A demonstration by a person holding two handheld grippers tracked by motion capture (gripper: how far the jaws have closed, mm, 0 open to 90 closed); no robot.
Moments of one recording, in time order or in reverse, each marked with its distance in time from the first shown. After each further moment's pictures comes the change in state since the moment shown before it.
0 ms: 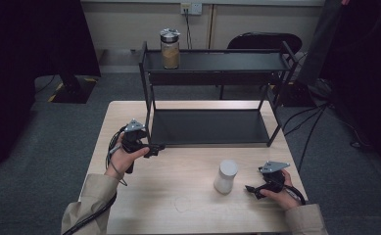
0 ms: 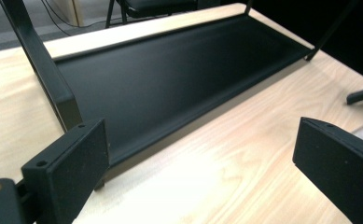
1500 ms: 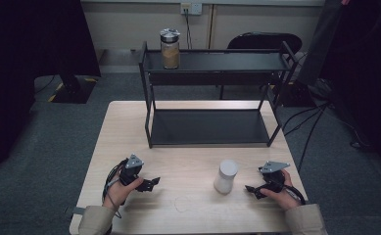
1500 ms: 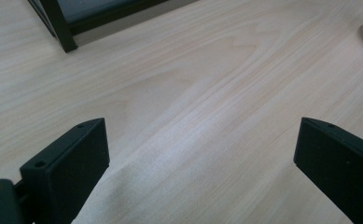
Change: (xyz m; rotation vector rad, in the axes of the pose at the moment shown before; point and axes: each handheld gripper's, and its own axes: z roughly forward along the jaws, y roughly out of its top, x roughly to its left) left arm -0.011 -0.085 0.003 0.162 0.019 0.062; right arm 0.000 0.000 0.000 0.000 -0.002 0.001
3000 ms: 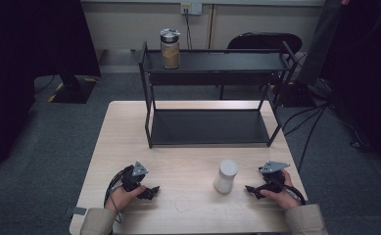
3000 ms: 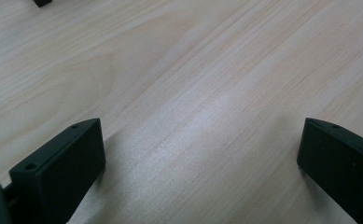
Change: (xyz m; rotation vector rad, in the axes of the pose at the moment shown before) left arm -0.011 -0.004 0.013 0.108 0.041 0.114; right arm 0.000 0.000 0.000 0.000 0.000 0.000
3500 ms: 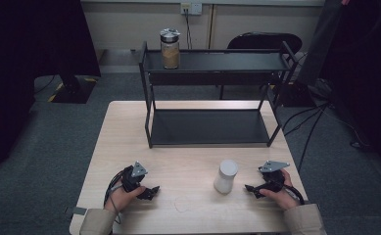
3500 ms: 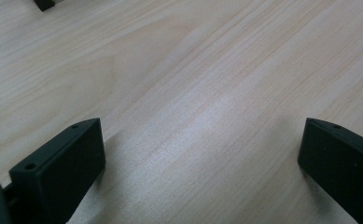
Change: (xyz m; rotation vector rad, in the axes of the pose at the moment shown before) left arm 0.000 -0.006 0.001 -0.025 0.002 -0.002; right arm 0.001 0.000 0.001 -0.008 -0.008 0.026
